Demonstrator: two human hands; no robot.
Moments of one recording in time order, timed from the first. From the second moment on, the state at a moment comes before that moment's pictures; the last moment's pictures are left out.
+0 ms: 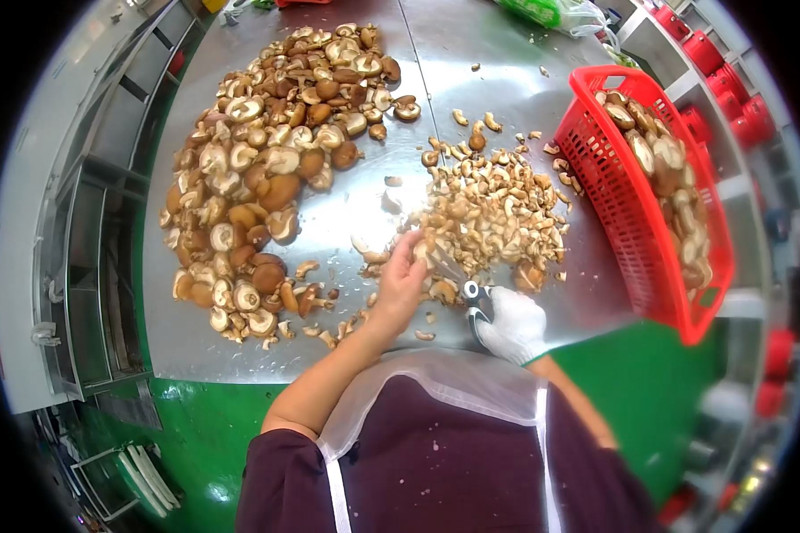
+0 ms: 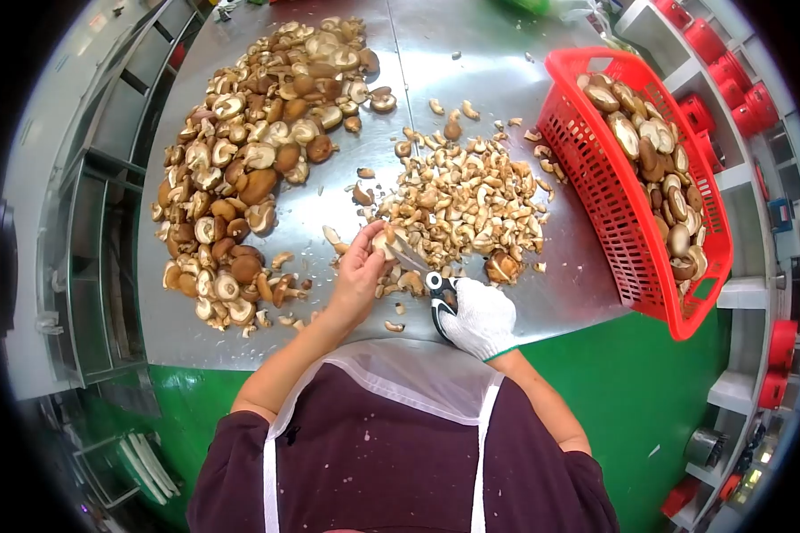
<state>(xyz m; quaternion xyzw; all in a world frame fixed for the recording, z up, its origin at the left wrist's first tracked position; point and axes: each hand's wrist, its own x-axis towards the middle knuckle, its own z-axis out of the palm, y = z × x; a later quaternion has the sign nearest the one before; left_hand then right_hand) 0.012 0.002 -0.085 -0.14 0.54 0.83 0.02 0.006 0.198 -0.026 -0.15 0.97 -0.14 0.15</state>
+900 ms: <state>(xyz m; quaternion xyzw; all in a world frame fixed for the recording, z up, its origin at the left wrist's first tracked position) 0.005 0.012 -0.087 -0.21 0.49 0.85 0.01 0.018 0.219 -0.083 -0.18 0.94 -0.27 0.10</state>
